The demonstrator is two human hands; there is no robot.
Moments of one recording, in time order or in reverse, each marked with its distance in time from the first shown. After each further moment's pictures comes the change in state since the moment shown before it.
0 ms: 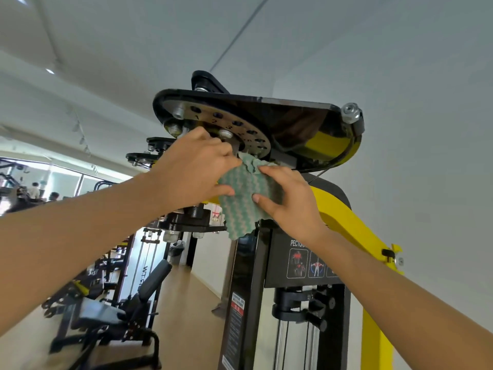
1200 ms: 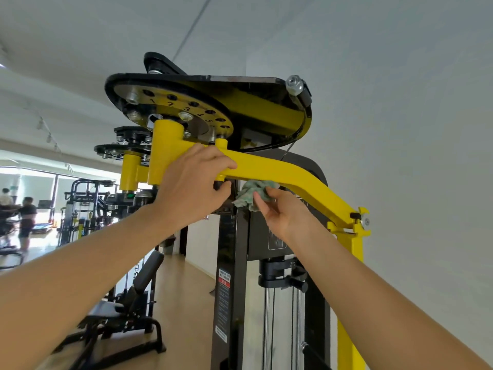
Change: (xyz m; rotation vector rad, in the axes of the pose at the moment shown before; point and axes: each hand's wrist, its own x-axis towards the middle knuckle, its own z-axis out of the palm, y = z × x) left_hand -0.001 0.081 0.008 -0.496 0.092 -0.341; right_hand -0.036 -0.016 -0.016 1.503 0.445 1.383
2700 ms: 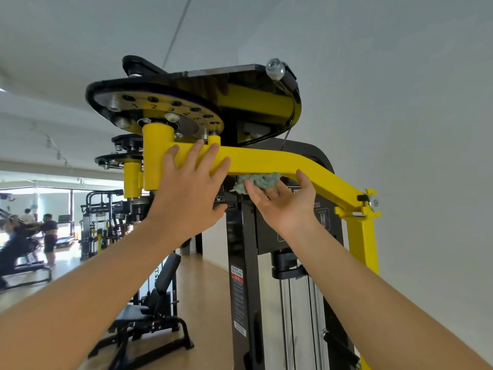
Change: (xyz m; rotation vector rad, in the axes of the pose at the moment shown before) left_hand -0.009 0.005 0.001 0.728 -0.297 0.102; right_hand 0.014 0.010 -0.019 0.460 -0.259 0.061
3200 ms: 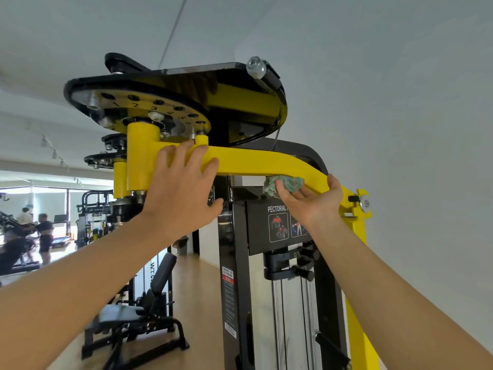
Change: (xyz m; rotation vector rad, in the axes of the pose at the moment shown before) left_hand 0.011 0.012 -0.006 -0.091 0.050 -0.008; right_hand 0.003 -0.072 -0.020 0.104 0.150 -0.112
